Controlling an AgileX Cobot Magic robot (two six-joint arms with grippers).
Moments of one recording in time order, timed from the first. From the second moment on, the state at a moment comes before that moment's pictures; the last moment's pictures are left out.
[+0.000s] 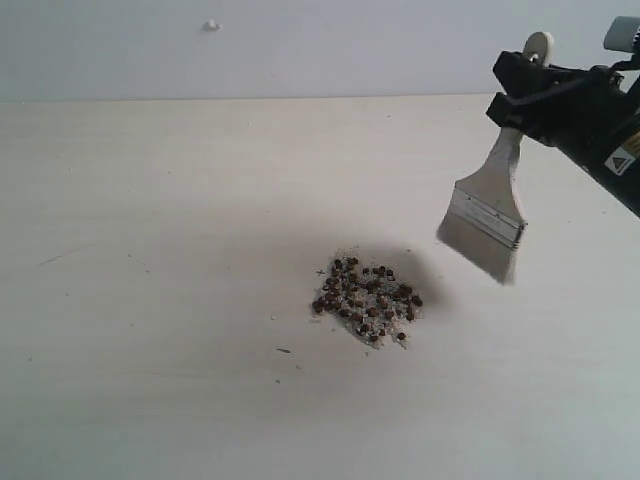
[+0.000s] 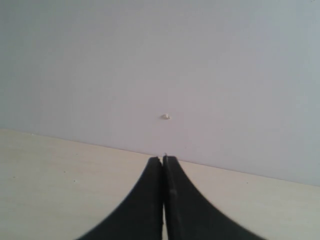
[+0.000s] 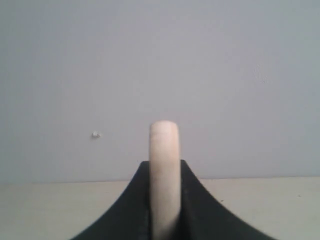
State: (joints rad) left arm -0.02 0.09 0.00 1.02 -0.15 -1.34; right arm 0.07 1.80 -0.57 -0.36 -1.21 0.45
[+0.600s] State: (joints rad) left arm -0.02 0.09 0.00 1.02 -0.15 -1.34; right arm 0.07 1.92 -0.57 -0.42 -1.21 0.61
